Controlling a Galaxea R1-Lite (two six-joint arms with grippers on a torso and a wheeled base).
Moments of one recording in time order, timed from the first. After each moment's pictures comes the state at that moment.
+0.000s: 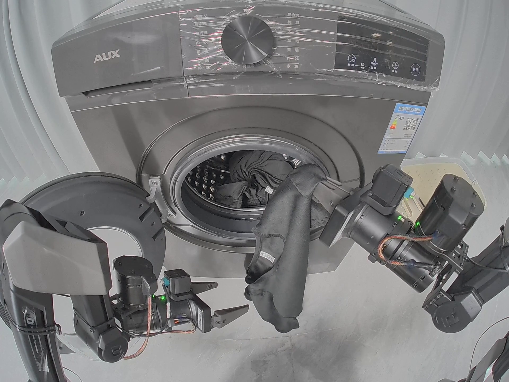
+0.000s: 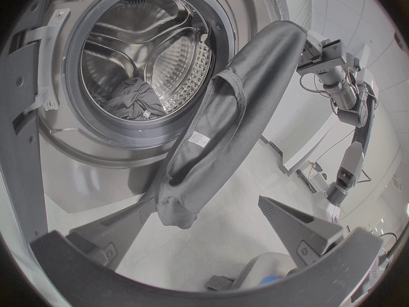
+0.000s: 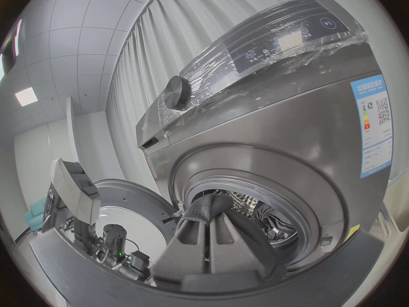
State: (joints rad) left arm -0.47 2.20 -0.29 -1.55 -0.44 -0.12; right arm 0.74 1.81 -0.61 -1.43 -0.01 0.12
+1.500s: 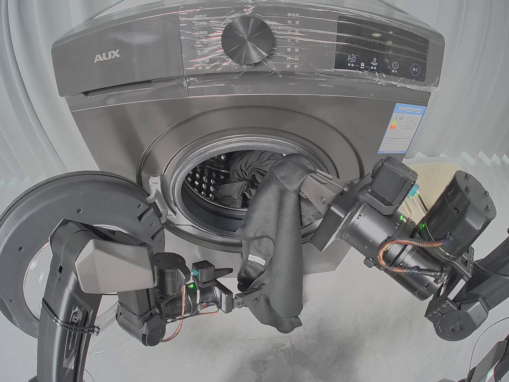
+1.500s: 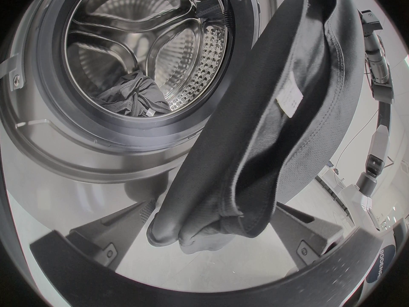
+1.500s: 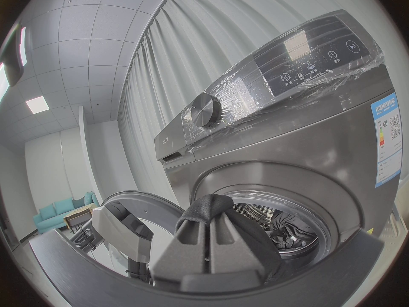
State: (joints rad) left arm -0.45 2.50 -0.65 -1.55 -0.42 -0.06; right arm 0.83 1.77 -0.64 -1.43 -0.02 0.12
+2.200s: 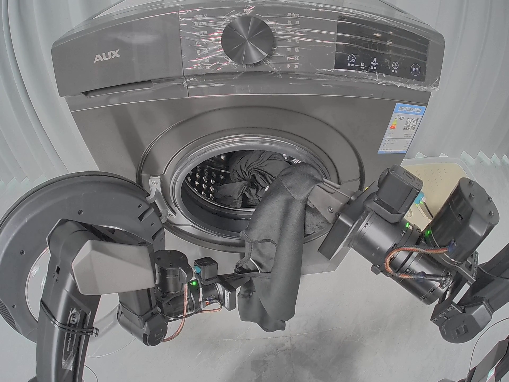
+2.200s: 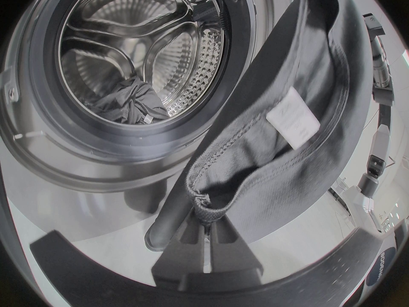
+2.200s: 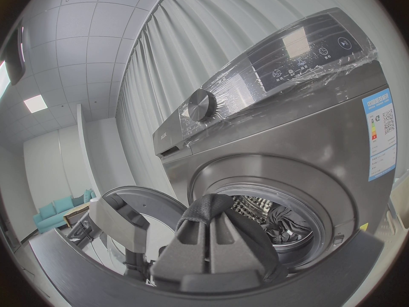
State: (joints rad) left arm -0.47 2.49 -0.66 -1.55 -0.40 -0.06; right arm 0.82 1.75 -0.58 -1.43 -0.02 0.13
